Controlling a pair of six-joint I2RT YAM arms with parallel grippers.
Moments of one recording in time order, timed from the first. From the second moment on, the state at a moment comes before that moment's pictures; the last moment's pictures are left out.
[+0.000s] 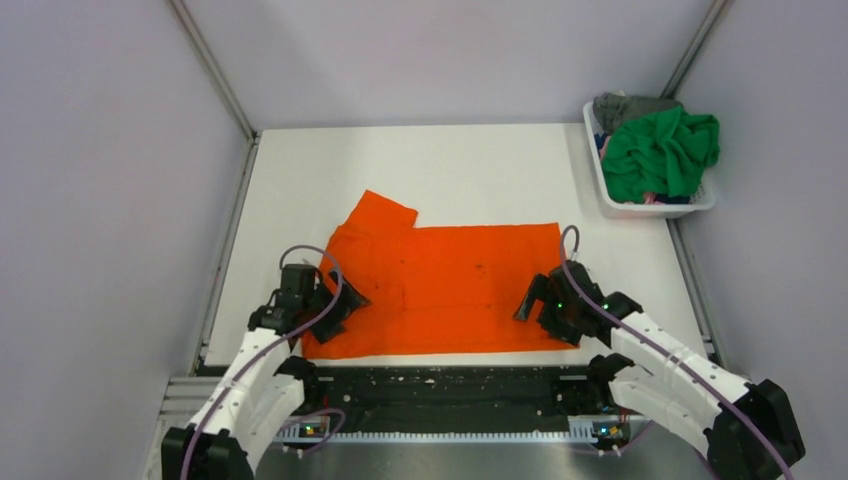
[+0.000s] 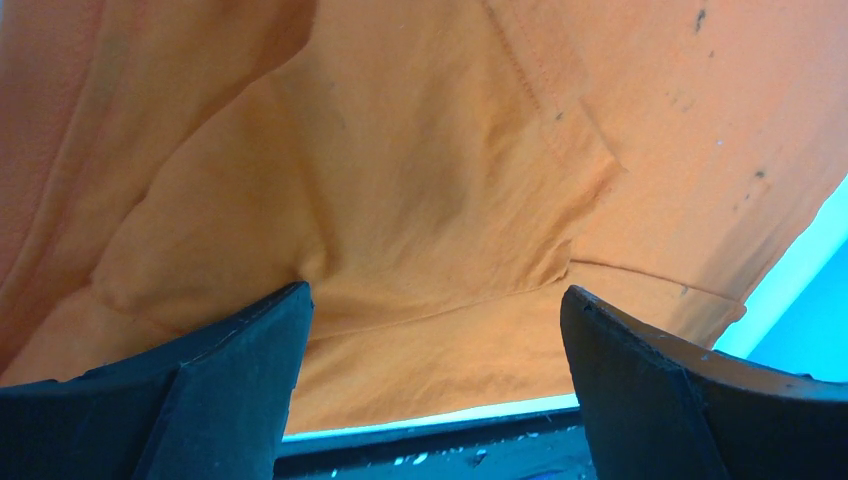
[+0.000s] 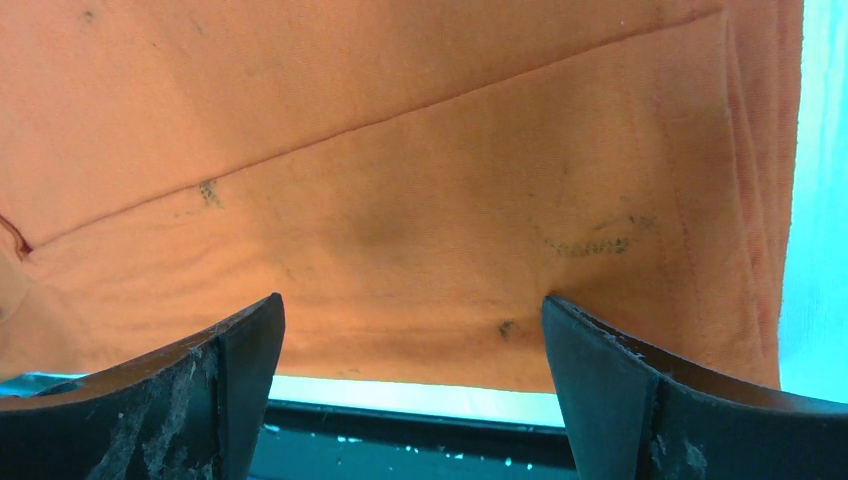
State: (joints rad) left arm -0.14 0.80 0.36 -0.52 0.23 -0.88; right arm 0.53 0.86 0.41 -0.60 0.01 0.93
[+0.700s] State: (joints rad) left arm -0.14 1.25 0.97 -0.46 0.15 -0.70; right arm 0.54 0.82 0.68 -0.45 0.33 0.73
